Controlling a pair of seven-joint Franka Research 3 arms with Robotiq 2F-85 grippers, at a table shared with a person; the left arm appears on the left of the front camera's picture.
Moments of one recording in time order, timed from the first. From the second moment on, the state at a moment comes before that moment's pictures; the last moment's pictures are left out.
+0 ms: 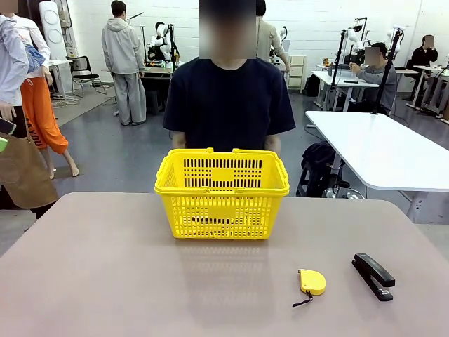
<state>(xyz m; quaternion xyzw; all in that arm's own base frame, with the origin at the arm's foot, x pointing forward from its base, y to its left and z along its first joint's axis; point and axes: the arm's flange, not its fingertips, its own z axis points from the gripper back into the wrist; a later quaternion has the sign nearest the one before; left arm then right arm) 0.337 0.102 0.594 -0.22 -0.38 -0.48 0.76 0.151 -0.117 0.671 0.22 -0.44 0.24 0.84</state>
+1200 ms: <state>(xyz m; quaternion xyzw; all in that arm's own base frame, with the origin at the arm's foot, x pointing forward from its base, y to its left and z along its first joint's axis) 0.329 0.100 0.600 -0.19 -0.36 -0.46 0.79 0.151 -0.117 0.671 0.22 -0.44 0.24 0.84</state>
